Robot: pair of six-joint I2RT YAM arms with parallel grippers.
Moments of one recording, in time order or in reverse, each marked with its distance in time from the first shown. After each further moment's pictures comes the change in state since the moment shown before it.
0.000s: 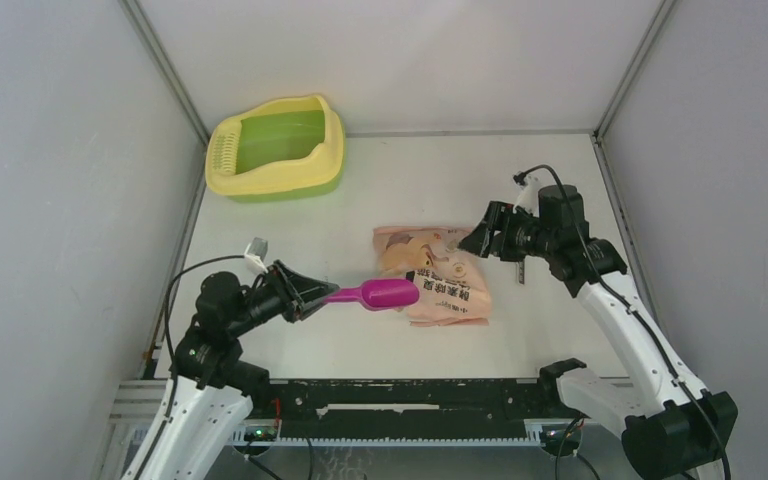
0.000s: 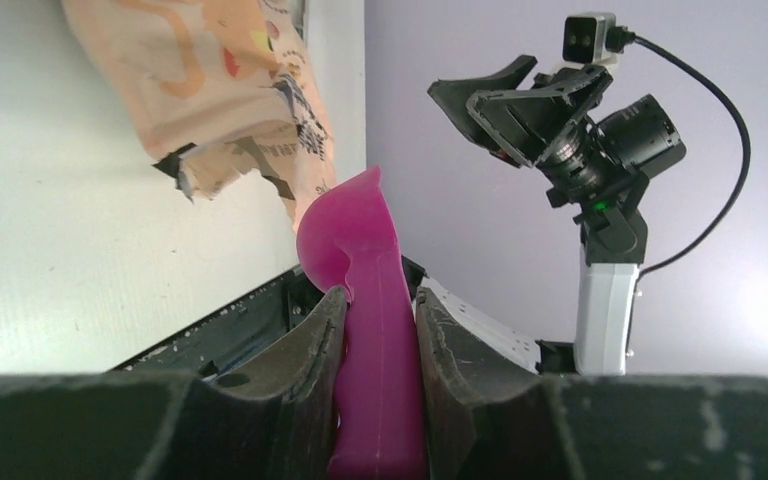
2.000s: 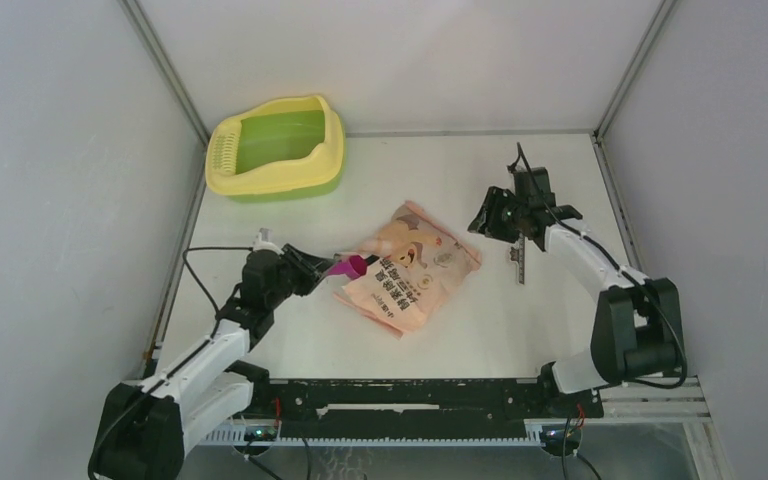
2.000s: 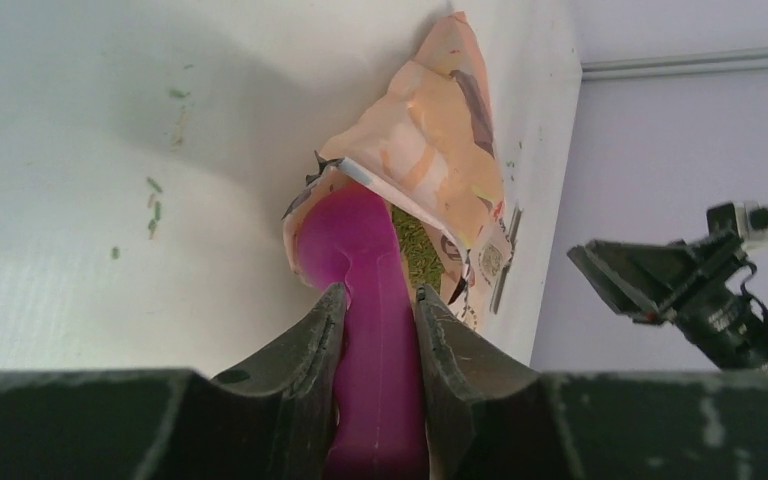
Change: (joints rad) left arm 0.012 0.481 -0.163 0.436 -0.464 0.131; right arm -0.074 0.423 0.024 0.196 0.214 0.007
